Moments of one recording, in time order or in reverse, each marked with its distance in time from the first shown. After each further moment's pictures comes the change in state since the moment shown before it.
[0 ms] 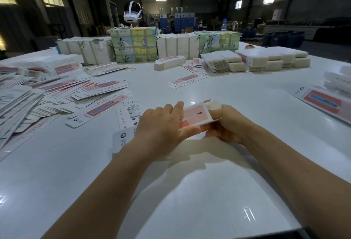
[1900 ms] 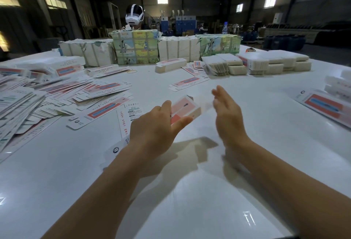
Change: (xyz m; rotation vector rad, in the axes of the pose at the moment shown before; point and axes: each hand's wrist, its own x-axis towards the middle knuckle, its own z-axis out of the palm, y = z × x) left_hand 0.001 -0.007 -0.002 -0.212 0.034 -0.247; right_hand -0.003 0.004 0.028 -0.229 0.547 -0.477
